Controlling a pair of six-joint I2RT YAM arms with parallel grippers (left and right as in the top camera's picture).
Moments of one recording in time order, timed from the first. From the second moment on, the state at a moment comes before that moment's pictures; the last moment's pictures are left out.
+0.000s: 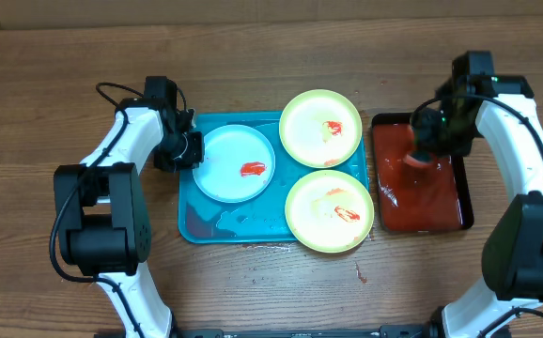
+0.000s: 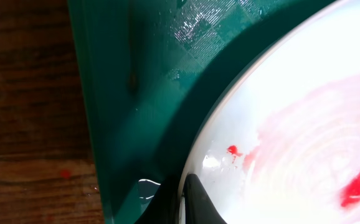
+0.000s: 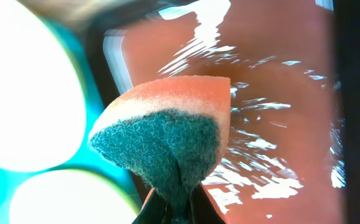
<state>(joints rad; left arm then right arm) 0.00 2.04 1.39 -0.86 0.16 -0.06 -0.04 1.84 1.51 -1.09 -0.19 0.22</state>
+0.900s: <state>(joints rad) 0.00 2.04 1.39 -0.85 0.16 -0.06 0.64 2.22 1.81 -0.87 -0.19 0.51</state>
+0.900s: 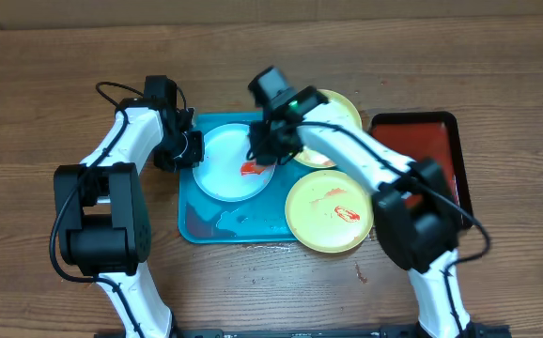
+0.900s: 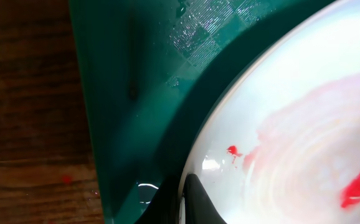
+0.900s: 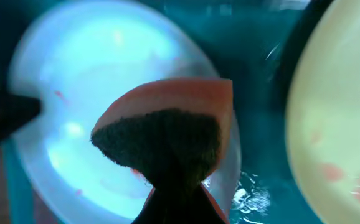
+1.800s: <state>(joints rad) 0.00 2.04 1.39 -0.84 0.20 -0.06 0.66 2.35 1.84 -0.72 -0.43 0.57</state>
